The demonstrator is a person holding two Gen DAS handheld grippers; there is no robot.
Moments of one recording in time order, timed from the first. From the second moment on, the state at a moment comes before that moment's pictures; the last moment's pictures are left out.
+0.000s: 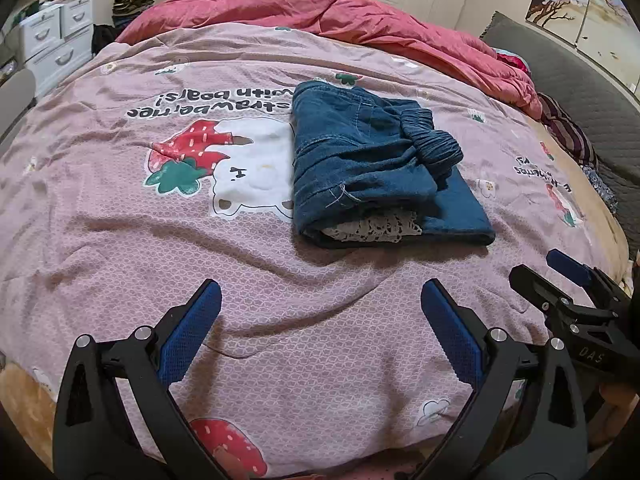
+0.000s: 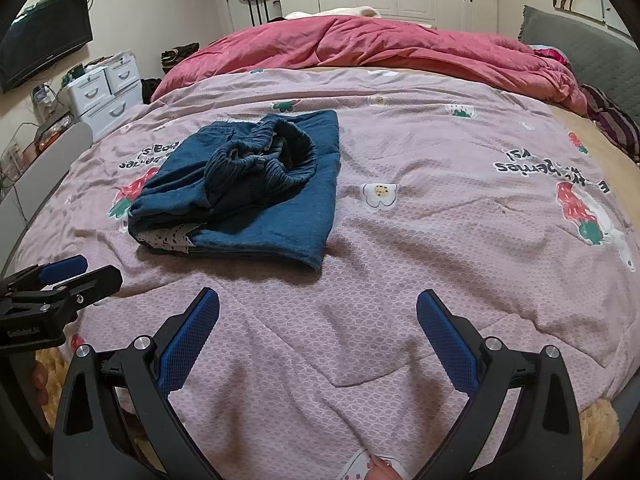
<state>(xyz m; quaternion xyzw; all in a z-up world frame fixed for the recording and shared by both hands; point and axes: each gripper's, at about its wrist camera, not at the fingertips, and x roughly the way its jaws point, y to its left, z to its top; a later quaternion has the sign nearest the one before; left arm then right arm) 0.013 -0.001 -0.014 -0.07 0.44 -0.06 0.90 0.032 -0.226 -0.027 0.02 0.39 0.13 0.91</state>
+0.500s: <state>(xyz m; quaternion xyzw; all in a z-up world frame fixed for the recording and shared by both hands) 0.015 -0.004 -0.016 -0.04 0.45 -0.05 0.89 0.035 -0.226 -0.032 0.02 0.40 0.12 0.91</state>
